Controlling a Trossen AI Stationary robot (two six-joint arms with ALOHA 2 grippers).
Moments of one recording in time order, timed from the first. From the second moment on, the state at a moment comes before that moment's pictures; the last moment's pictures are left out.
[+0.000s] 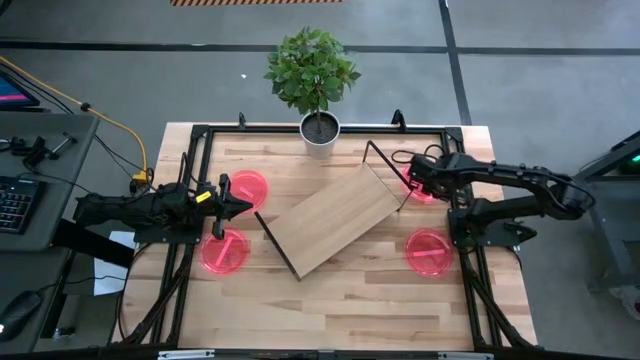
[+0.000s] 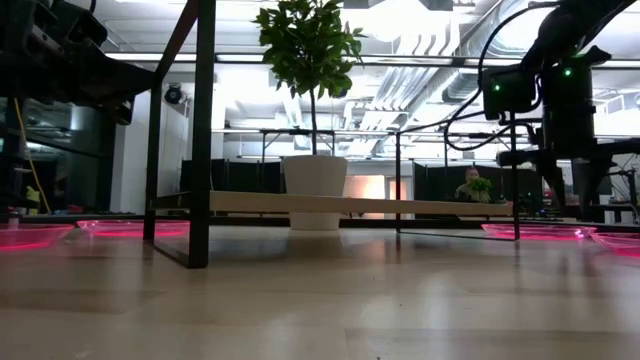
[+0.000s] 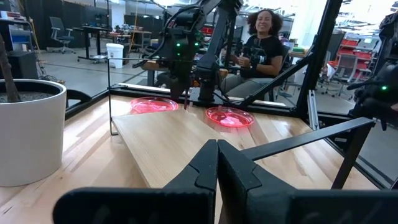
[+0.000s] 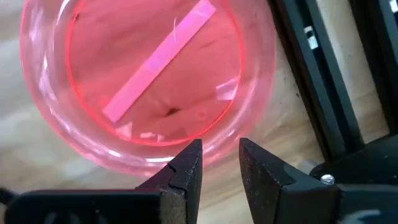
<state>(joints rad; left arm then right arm) -0.02 0.01 0.01 0.02 -0.06 -0.10 -0.52 1.14 0.59 -1.01 0.21 1.47</state>
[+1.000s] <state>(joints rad) -0.02 0.01 0.01 0.02 -0.06 -0.10 -0.20 1.26 0.53 -0.90 0.51 2.15</state>
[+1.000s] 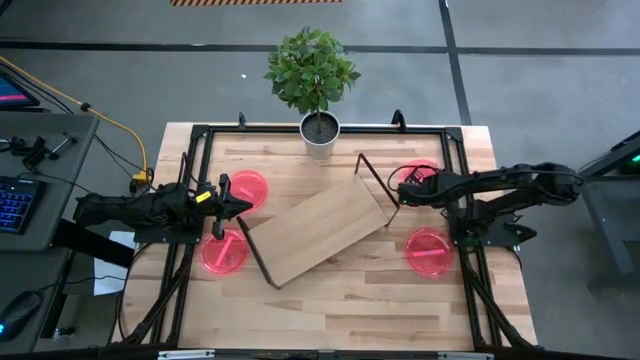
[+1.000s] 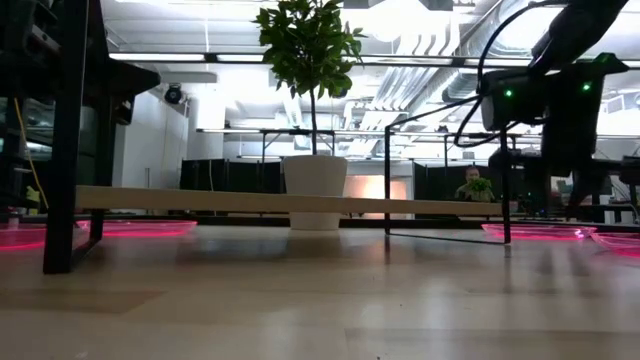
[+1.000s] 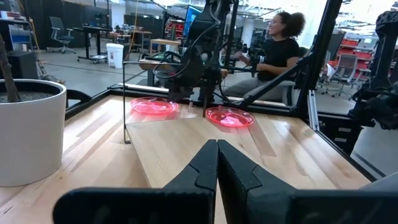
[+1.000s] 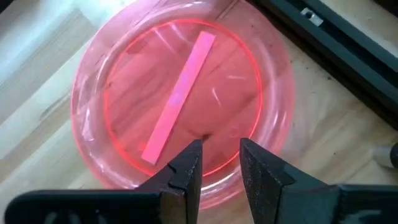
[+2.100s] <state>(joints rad) -0.02 0.01 0.01 0.02 -0.06 -0.10 -0.46 1.27 0.90 -1.38 0.31 1.82</state>
